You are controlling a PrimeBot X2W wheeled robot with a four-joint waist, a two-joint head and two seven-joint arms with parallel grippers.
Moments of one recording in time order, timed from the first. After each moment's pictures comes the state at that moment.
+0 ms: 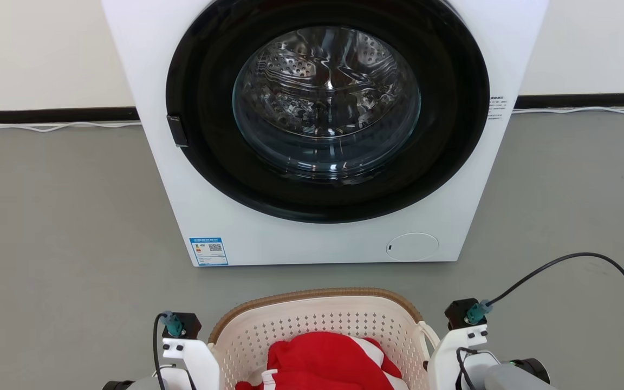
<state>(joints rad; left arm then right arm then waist) -0.52 0.11 -0.79 1.23 -0.82 -0.12 0.22 -0.55 -0.07 0.90 1.20 0.89 0.11 0.19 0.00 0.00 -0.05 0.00</state>
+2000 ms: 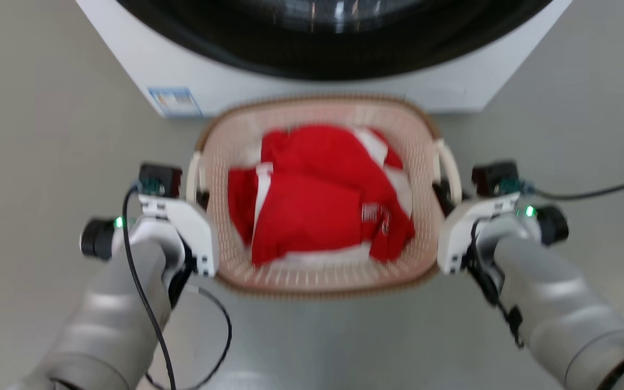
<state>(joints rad) -0.87 0.12 -0.86 1.26 -0.84 -0.09 -0.16 -0.89 -0.09 1.01 1.28 0.93 0.11 -0.22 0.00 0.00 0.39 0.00</state>
